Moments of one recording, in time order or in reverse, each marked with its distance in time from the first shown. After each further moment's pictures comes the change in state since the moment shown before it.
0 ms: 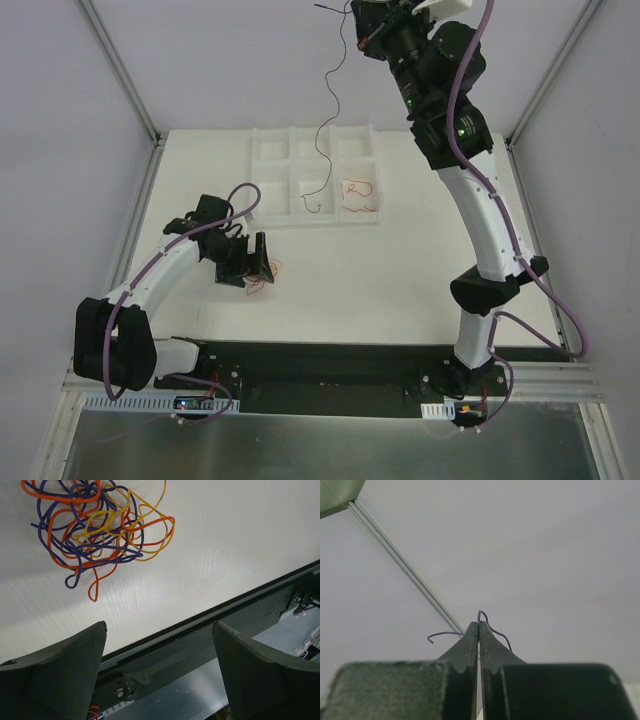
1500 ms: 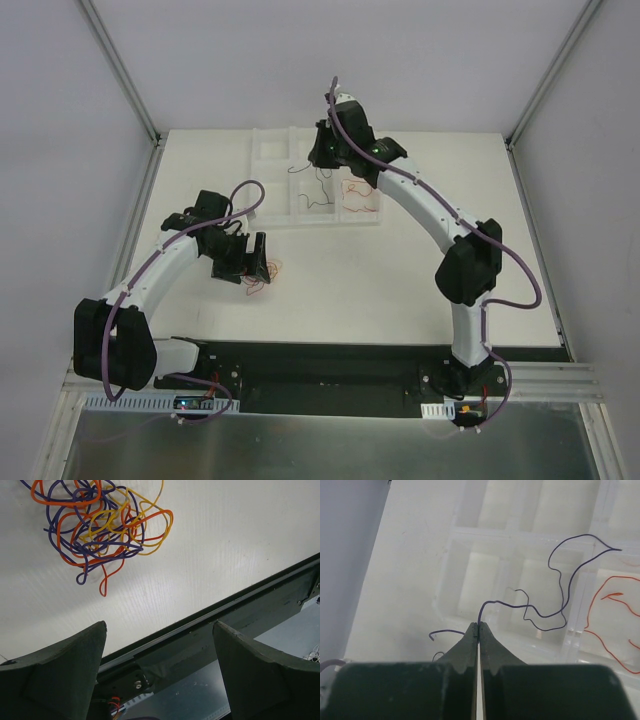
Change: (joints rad) left arm 0.000 0.003 0.055 -0.074 -0.016 0.129; right arm 0.030 0.121 -0.560 -0.233 -0.158 -0.016
